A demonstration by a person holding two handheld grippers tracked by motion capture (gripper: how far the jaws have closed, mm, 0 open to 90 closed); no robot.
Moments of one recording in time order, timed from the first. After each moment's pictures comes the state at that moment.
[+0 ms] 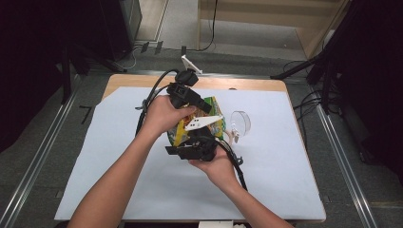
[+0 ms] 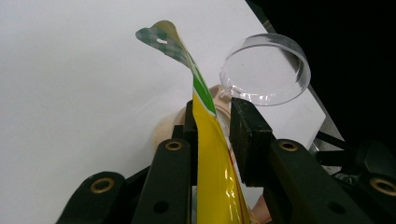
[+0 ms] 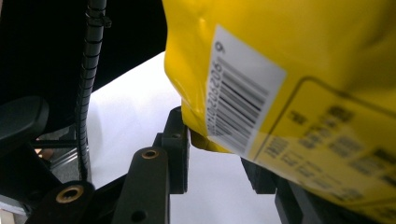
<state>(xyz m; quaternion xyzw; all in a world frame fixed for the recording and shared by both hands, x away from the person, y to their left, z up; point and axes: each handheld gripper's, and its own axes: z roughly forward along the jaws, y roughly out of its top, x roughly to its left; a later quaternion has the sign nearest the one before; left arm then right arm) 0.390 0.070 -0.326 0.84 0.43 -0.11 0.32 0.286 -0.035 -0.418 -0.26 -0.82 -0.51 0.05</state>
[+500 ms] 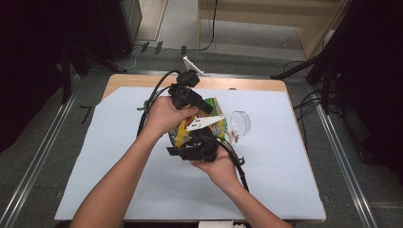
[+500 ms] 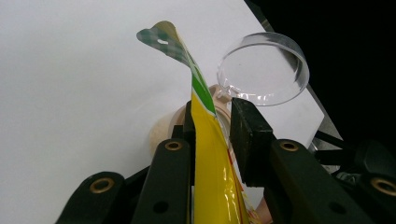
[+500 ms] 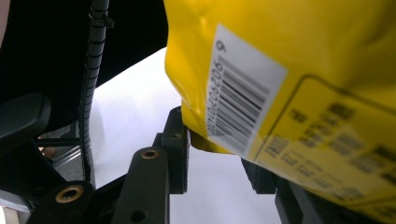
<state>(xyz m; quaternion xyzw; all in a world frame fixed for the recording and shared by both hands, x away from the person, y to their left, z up) 0.389 0.066 -0.327 0.84 0.43 -0.11 0.32 0.285 -0.038 -0.417 -0.26 -0.82 -0.50 0.05</state>
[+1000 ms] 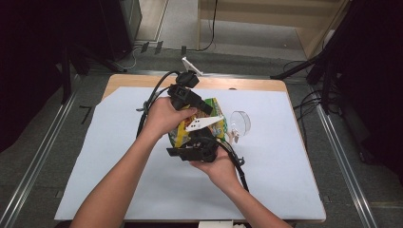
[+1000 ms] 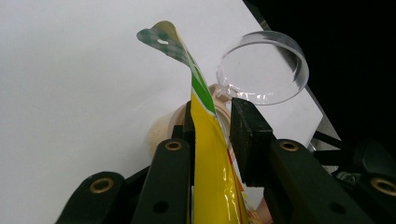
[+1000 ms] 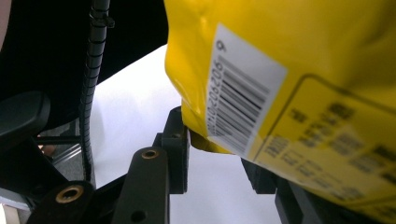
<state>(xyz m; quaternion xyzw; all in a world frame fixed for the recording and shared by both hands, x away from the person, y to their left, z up) 0.386 0.069 -0.329 0.84 0.43 -0.11 0.32 0.283 -0.037 -0.417 -0.26 -0.83 -0.49 0.05</state>
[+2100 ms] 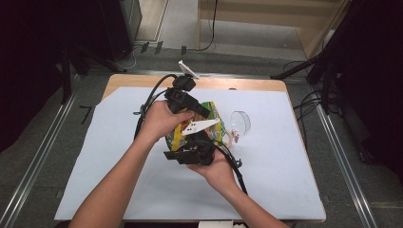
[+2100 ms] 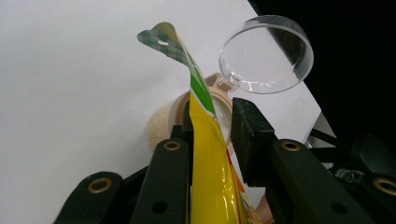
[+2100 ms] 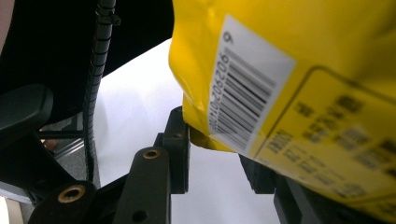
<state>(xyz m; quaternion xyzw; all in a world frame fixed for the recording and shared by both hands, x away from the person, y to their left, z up) 0.382 0.076 -0.335 0.83 0.43 -0.12 0.32 0.277 -0.030 -0.421 -0.26 -0.83 -0.49 0.05</state>
